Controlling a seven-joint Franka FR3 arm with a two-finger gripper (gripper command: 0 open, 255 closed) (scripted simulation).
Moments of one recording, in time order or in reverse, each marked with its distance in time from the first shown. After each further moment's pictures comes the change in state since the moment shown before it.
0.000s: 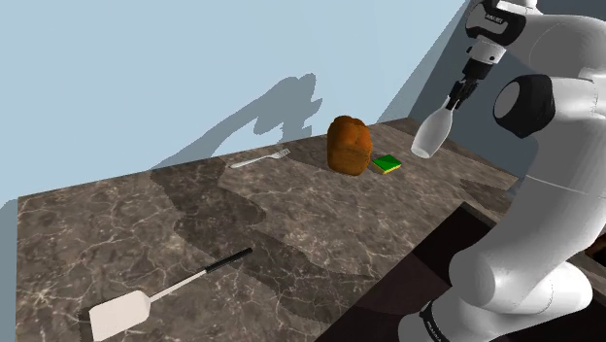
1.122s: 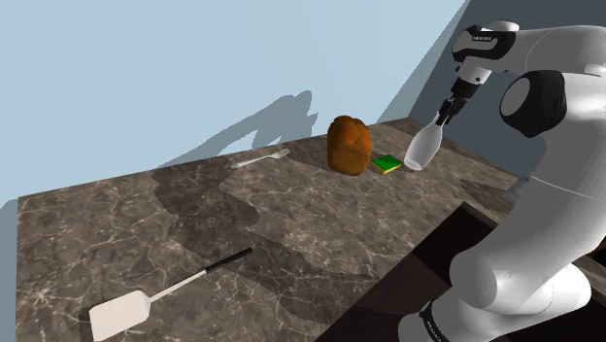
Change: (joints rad) arm 0.030 -0.054 0.002 -0.252 -0.020 0.200 0.003
